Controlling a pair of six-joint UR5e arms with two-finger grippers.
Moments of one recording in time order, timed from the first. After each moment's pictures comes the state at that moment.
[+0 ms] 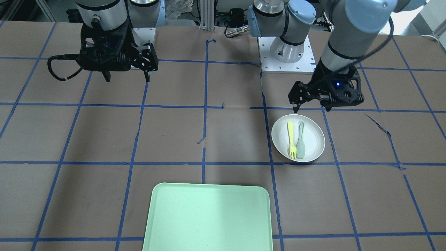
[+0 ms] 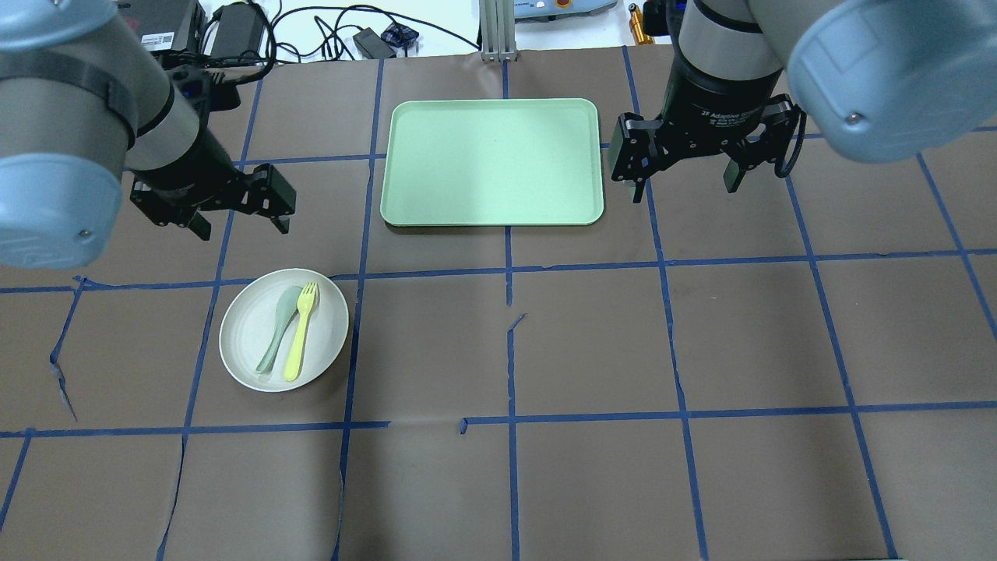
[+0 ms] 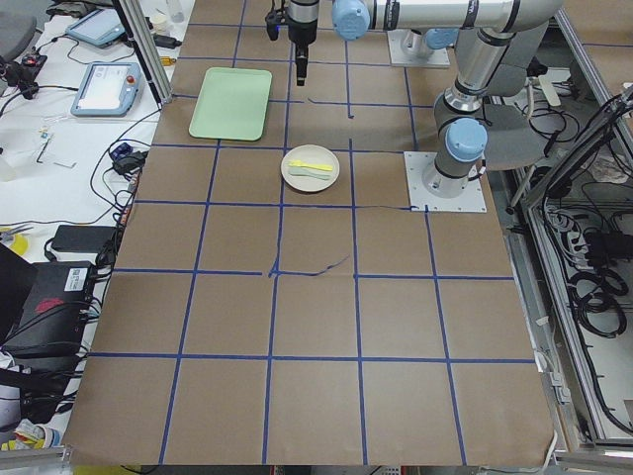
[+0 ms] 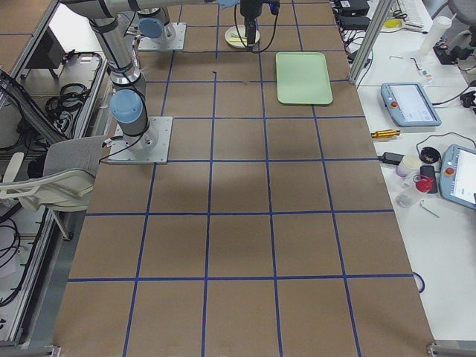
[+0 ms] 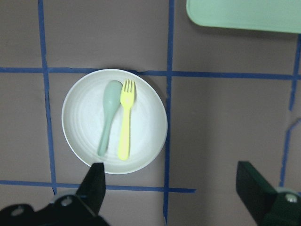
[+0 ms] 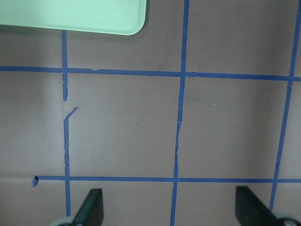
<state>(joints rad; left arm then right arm) -1.41 -1.55 -1.86 -1.26 1.59 0.10 1.72 -1.56 1.52 -1.51 -1.61 0.10</state>
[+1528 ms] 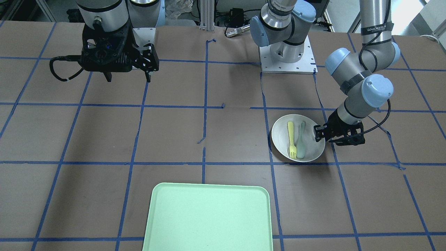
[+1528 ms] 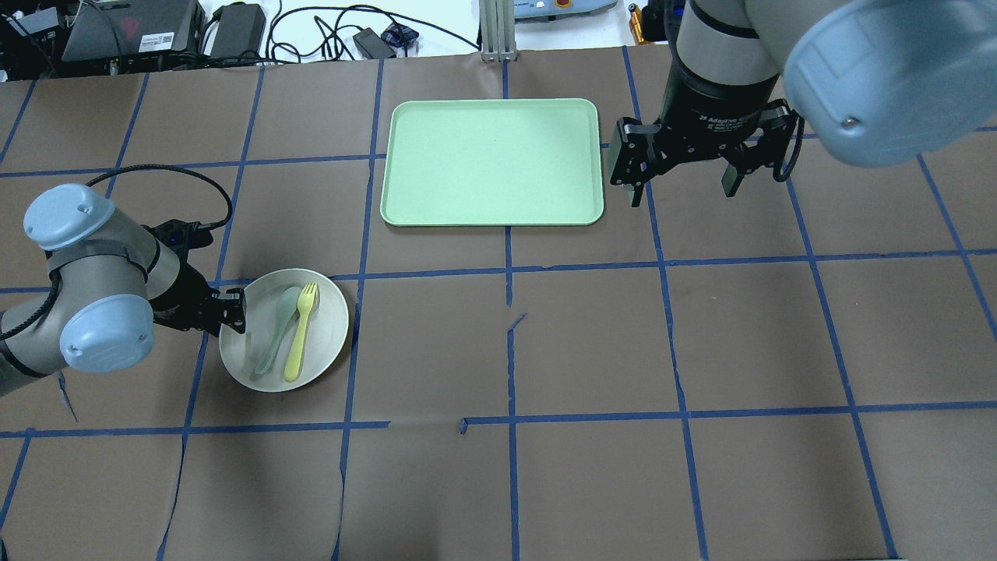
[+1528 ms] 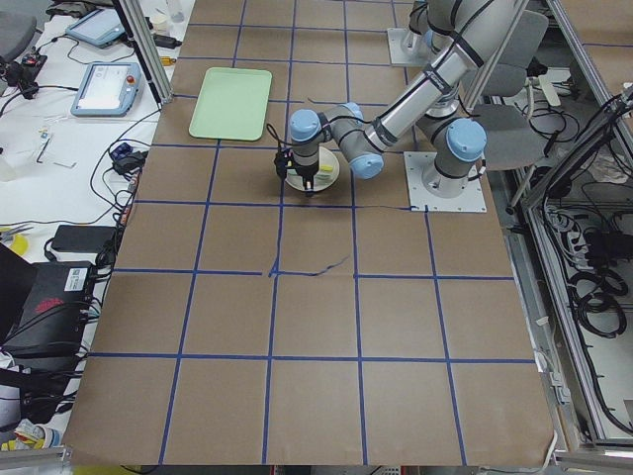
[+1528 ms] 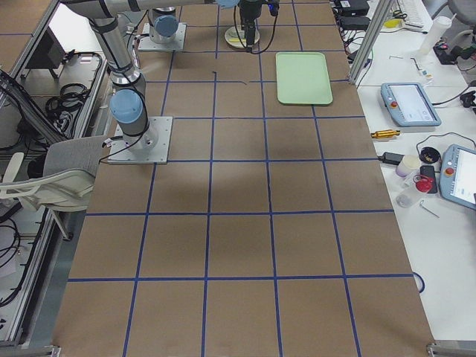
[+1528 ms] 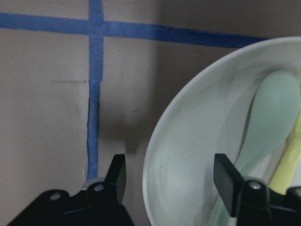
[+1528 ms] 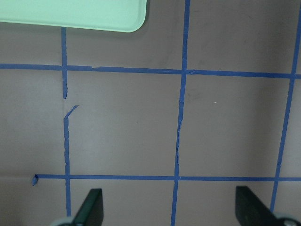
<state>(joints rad) -1.14 -1.79 -2.17 -0.80 1.54 0.31 1.72 -1.56 1.53 -1.51 -1.61 0.10</state>
